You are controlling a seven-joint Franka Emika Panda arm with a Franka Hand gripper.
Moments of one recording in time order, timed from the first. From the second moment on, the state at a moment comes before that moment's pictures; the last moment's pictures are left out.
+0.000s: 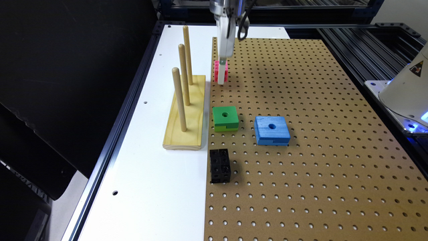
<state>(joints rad) -0.34 0.32 0.13 -2.28 0.03 2.62 0.54</state>
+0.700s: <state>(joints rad) -0.34 0.17 0.13 -2.29 0.03 2.49 0.54</state>
